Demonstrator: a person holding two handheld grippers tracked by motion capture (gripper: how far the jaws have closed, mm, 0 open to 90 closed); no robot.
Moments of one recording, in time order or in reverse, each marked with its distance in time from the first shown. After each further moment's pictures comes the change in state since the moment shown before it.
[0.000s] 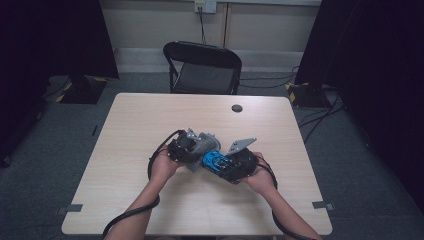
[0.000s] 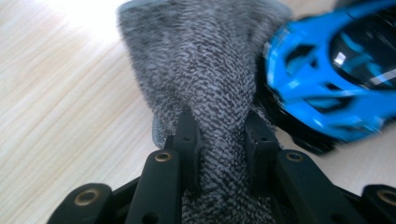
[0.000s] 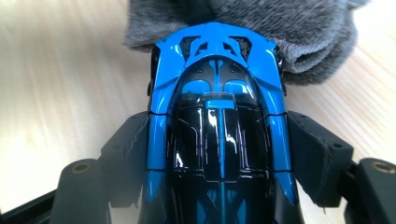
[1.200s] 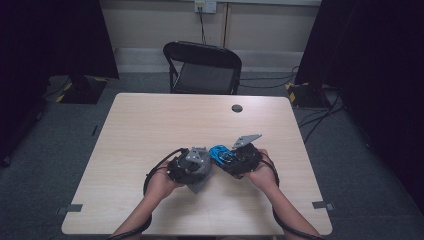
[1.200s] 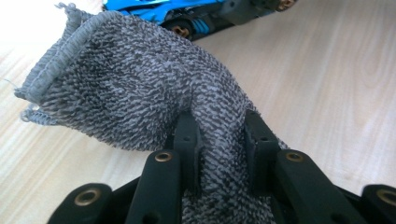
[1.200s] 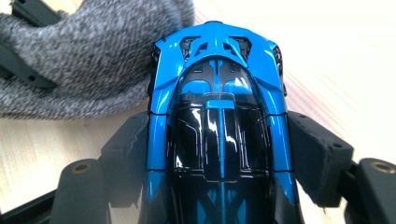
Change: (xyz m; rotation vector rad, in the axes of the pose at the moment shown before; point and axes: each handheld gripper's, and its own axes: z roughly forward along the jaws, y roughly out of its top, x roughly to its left) left arm -0.048 -0.028 -0.022 -0.020 -0.130 0.126; right arm -0.020 -0.004 -0.003 -0.020 -0.070 0.078
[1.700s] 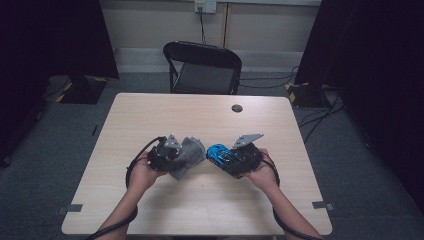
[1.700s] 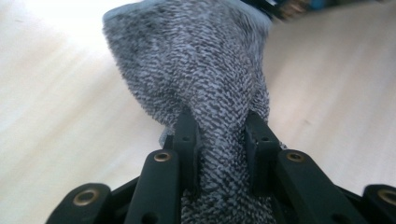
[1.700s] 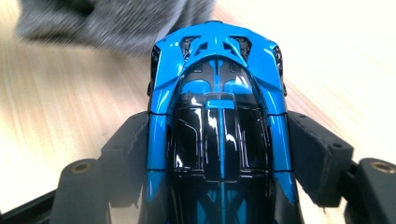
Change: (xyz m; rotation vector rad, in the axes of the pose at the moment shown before) left arm 0.053 -0.012 -0.036 -0.017 0.165 -0.126; right arm 0.007 0.005 -0.009 -0.027 0.027 -0.011
